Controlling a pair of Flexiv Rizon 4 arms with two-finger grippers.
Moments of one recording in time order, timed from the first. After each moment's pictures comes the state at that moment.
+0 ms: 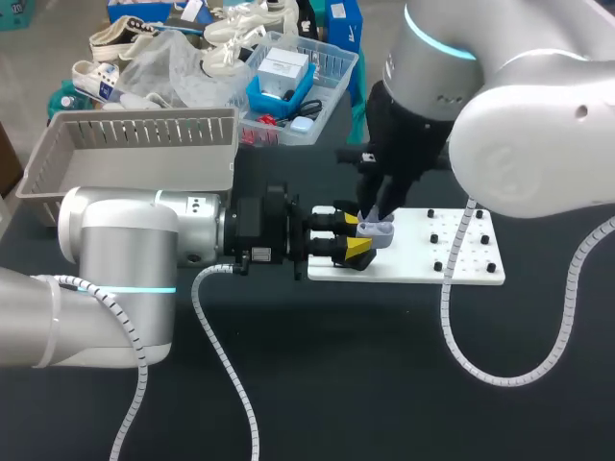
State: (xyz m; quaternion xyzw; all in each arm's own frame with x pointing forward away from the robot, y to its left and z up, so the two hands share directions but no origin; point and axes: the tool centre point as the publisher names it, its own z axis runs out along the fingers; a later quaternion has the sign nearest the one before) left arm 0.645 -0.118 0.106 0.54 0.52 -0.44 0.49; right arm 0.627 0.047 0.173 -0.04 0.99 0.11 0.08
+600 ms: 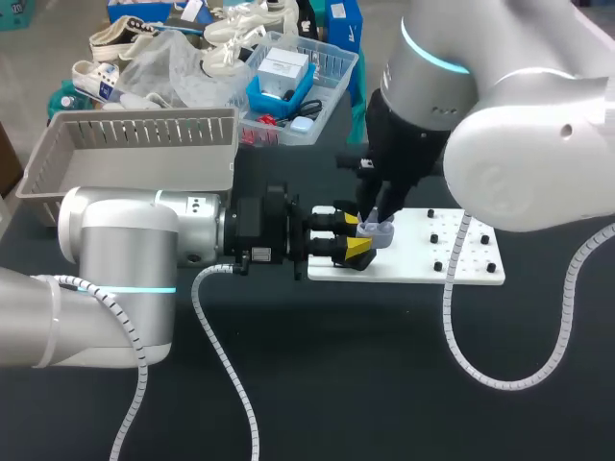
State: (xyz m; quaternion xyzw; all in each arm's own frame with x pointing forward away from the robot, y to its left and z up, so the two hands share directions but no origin) left arm 0.645 -0.118 0.106 0.54 0.52 -0.44 0.49; right arm 0.635 0.046 0.160 -0.03 0.99 0.11 0.09
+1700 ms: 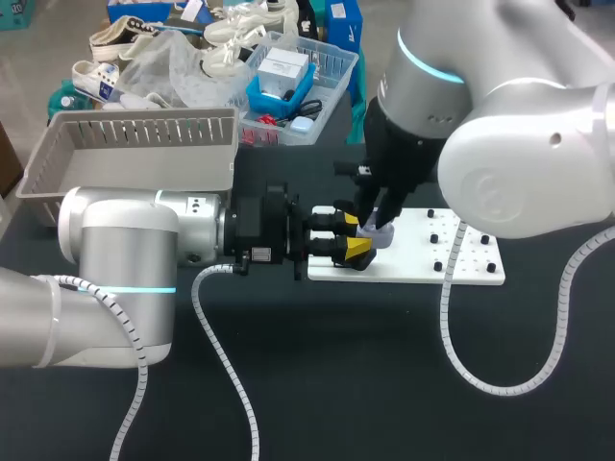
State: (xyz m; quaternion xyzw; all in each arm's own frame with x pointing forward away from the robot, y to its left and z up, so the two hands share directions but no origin) left arm 0.645 -0.118 0.106 0.54 0.52 -0.44 0.49; right arm 0.635 0.047 0.149 -0.03 0.99 0.10 0.08
